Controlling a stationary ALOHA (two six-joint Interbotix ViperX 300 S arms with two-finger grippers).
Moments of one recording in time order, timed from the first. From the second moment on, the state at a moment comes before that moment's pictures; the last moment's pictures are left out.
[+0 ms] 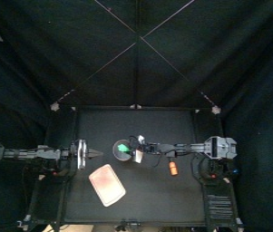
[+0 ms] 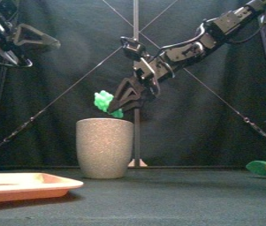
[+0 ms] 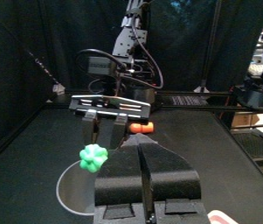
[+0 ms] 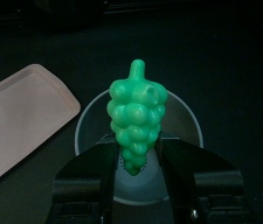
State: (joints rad) left arm 0.06 -0.96 1.26 0.00 -0.34 0.00; right arm -0.17 0.13 0.44 -0.13 -0.07 0.12
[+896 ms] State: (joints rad) left arm 0.07 -0.96 1.27 0.00 -0.34 0.00; right arm -0.11 -0.09 0.54 -0.15 -0.23 0.11
